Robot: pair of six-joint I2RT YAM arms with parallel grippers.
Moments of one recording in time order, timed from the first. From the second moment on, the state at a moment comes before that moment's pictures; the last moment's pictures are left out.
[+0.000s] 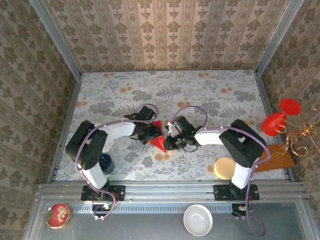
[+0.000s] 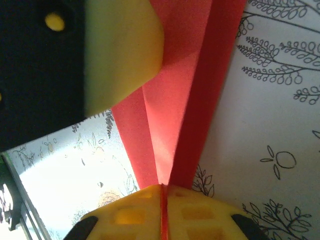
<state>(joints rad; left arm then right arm) -0.67 1.72 0.96 -0.43 0.24 -0.97 0.69 1.79 0.83 0.00 -0.48 0.53</state>
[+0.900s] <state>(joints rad) -0.58 1.50 0.76 -0.15 0.40 -0.84 0.64 1.82 0.83 0.01 -0.58 0.55</state>
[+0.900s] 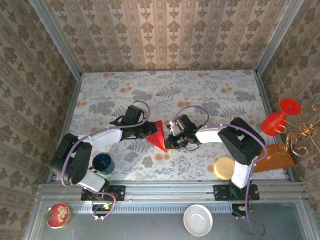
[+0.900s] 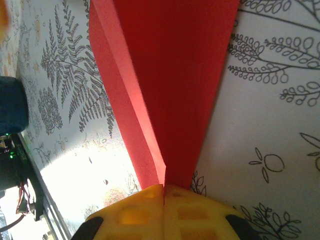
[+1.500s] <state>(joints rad) -0.58 1.68 0.81 0.00 0.50 -0.84 0.63 1.83 0.83 0.02 -0.61 0.55</state>
